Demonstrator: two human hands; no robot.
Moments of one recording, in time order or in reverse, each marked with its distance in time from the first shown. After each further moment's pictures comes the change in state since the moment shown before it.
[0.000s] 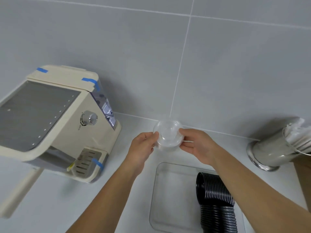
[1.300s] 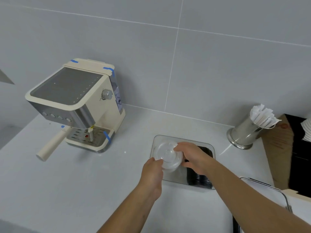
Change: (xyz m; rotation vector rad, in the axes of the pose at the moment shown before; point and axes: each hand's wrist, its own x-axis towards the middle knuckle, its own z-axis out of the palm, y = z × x) left_hand -0.179 -0.079 0.033 -0.208 0.070 -0.265; right_hand -0.113 0.093 -0.001 -0.317 0.060 0.058
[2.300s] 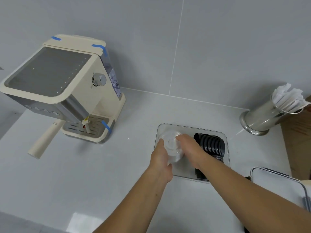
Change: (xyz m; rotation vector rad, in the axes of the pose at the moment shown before) left_hand 0.025 0.023 0.024 -0.258 0.124 -0.246; right_hand 0.046 0.017 0.028 -0.101 0.131 0.044
